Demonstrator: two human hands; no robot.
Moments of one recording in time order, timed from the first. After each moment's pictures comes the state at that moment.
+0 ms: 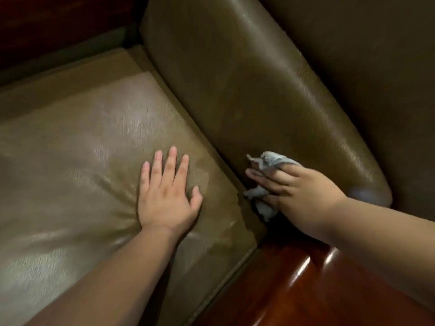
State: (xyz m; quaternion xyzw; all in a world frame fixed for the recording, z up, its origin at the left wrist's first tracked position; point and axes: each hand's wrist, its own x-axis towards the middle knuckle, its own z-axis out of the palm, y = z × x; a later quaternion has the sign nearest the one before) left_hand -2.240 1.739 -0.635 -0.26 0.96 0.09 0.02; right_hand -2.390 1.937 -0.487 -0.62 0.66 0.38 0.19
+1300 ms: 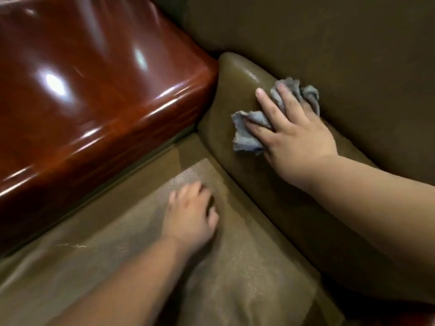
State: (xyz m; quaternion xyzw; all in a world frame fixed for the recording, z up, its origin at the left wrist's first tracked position) left_hand -2.310 1.545 -0.615 -0.15 0.97 0.21 -0.02; right_hand -2.504 1.697 -0.463 -0.47 0.85 0.21 -0.10
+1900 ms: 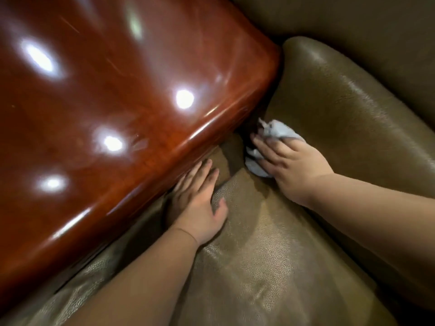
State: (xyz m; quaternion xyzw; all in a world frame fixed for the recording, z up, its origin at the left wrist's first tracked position) left_hand -2.313 1.431 -0.641 -0.14 0.95 0.28 -0.03; right_hand -2.496 1.617 -0.560 -0.60 0.68 0.42 -0.03
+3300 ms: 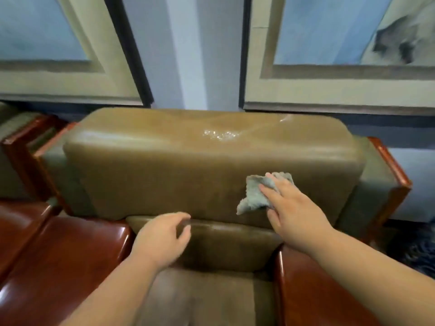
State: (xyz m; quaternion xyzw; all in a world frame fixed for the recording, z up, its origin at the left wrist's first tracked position) left_hand -2.391 1.623 -0.184 0.14 0.97 0.16 0.08; right_hand -2.342 1.949 -0.161 -0.06 0.99 -0.10 -0.04
